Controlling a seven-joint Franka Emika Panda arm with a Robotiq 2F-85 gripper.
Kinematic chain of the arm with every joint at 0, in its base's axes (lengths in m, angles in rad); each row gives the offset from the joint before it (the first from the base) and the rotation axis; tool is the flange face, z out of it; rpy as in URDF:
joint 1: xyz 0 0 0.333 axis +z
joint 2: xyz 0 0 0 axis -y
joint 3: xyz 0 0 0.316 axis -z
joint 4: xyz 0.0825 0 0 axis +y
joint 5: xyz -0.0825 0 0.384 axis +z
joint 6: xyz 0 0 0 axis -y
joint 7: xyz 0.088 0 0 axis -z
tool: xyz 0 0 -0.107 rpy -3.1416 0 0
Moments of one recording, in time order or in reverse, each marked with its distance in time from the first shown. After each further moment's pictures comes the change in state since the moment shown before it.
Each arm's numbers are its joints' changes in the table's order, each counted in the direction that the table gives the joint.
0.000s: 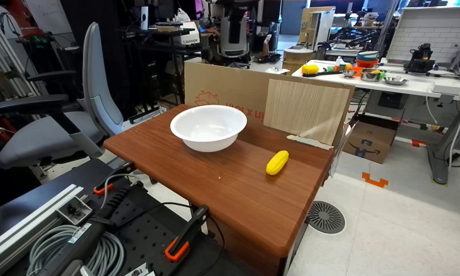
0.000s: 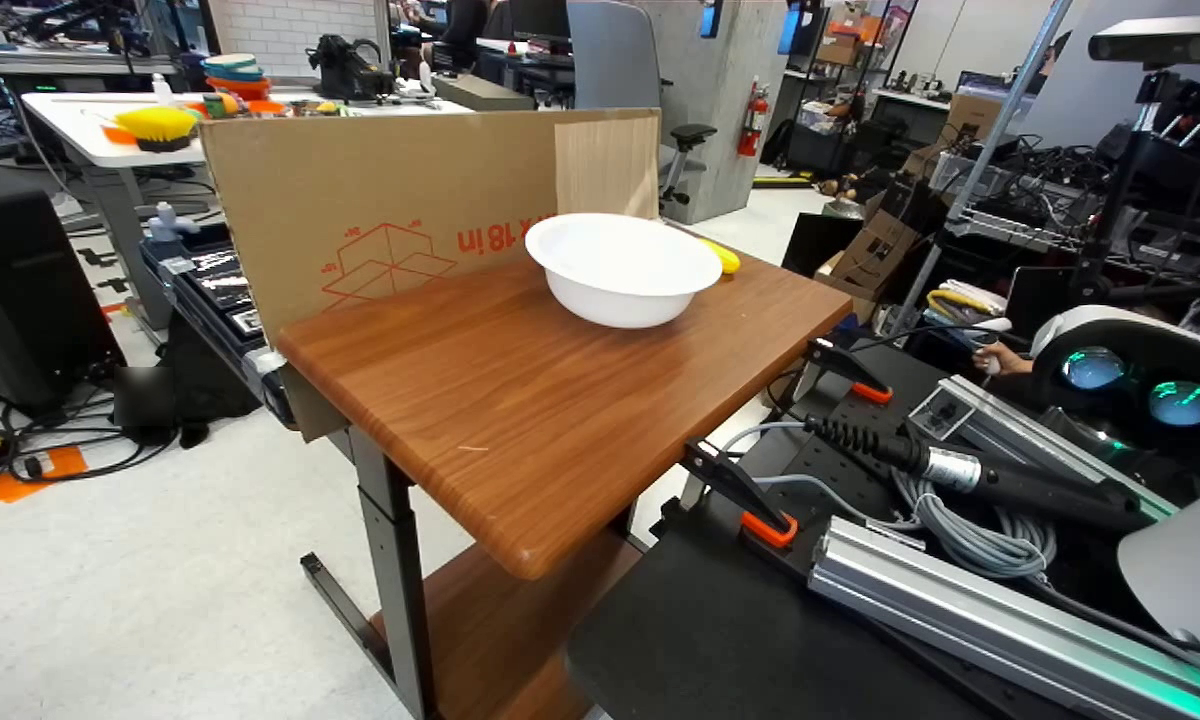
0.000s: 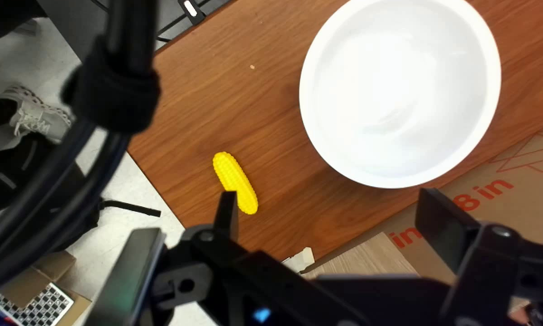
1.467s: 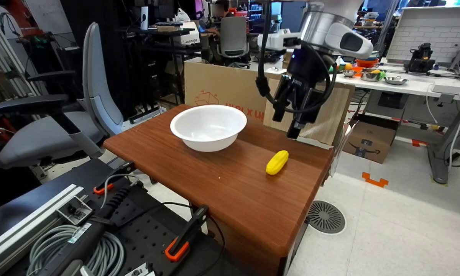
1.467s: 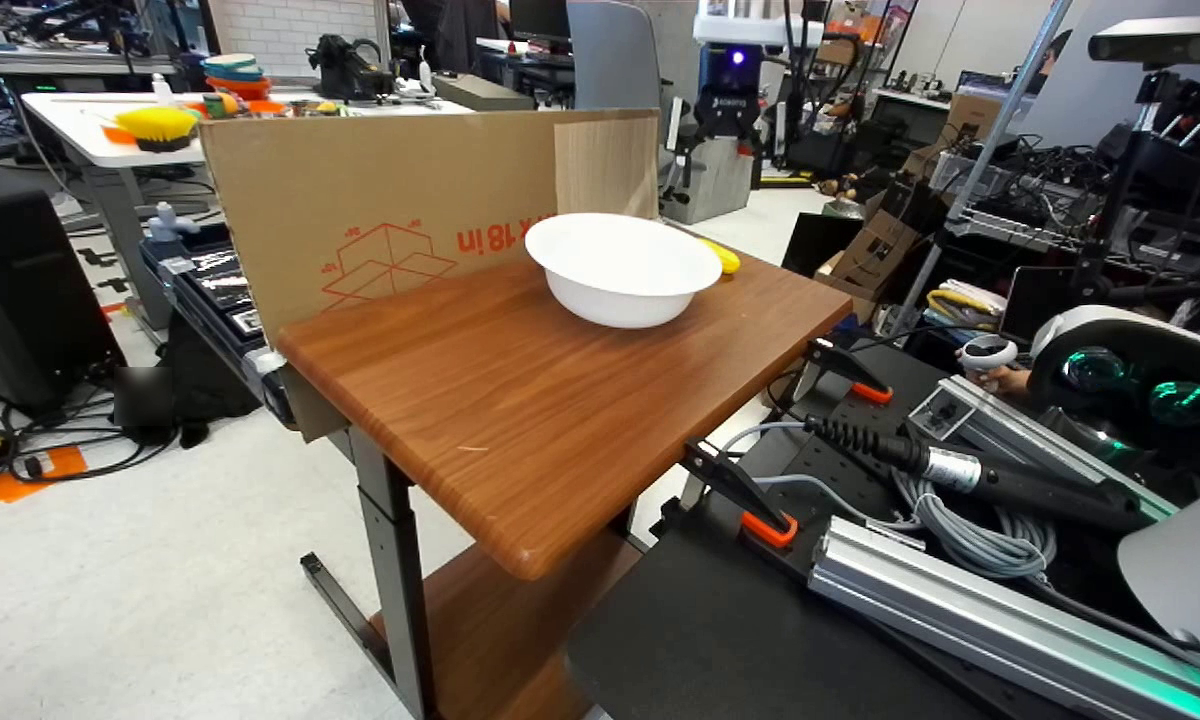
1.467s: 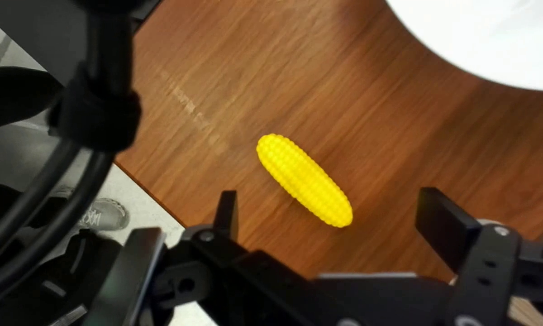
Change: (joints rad) arm -0.061 -0.523 0.074 -0.342 0.073 -0.053 0.130
